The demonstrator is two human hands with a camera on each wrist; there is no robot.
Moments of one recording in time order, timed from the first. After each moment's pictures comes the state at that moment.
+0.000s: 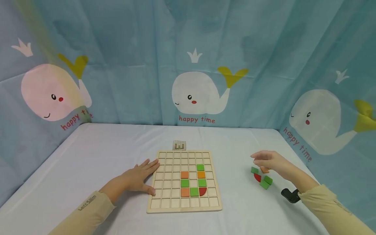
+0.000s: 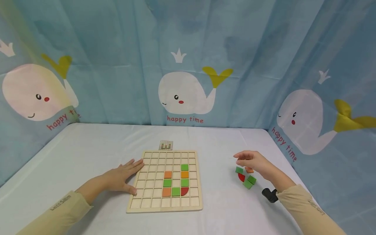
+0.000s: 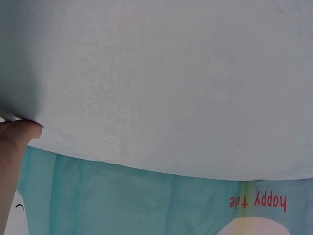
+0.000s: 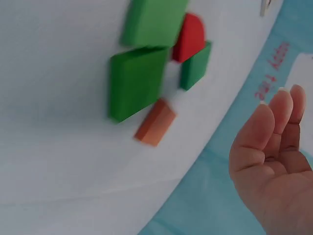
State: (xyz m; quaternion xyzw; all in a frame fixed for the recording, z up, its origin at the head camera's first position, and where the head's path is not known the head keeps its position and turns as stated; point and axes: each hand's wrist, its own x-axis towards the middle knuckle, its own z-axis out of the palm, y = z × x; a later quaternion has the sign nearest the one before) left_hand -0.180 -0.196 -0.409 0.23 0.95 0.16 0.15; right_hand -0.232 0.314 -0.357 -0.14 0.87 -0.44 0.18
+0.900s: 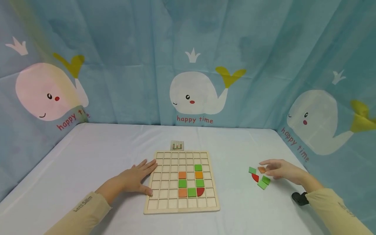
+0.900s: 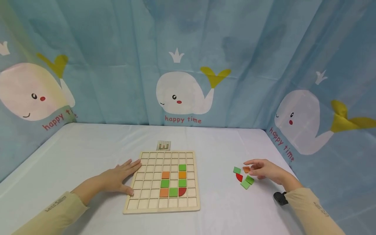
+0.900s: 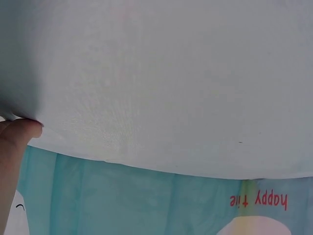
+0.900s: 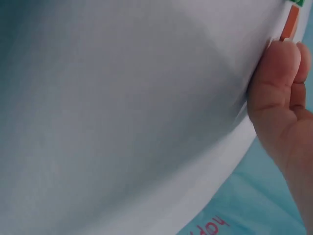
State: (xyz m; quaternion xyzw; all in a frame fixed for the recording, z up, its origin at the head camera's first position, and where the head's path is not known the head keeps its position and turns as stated) left_hand -0.182 -0.197 -0.410 0.23 0.95 0.16 0.14; right_hand -0.242 0.376 -0.392 -0.15 0.86 -0.42 0.25
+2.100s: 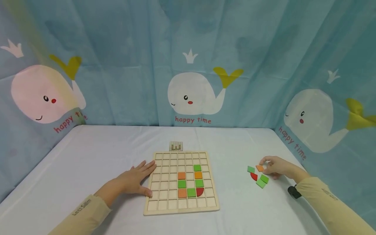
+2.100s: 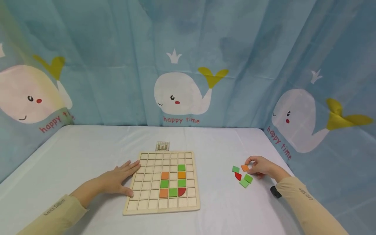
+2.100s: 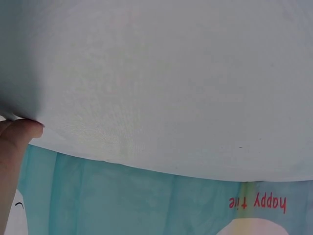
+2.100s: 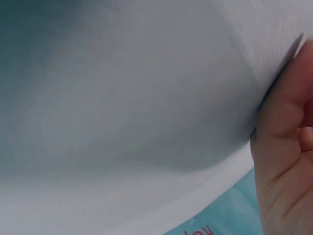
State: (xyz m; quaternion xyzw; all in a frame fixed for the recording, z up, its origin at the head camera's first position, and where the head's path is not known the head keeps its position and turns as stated) left_hand -0.181 -0.197 -0.409 0.24 0.95 0.16 0.14; right_hand -0.253 0.360 -0.401 -0.01 0.92 -0.33 0.19
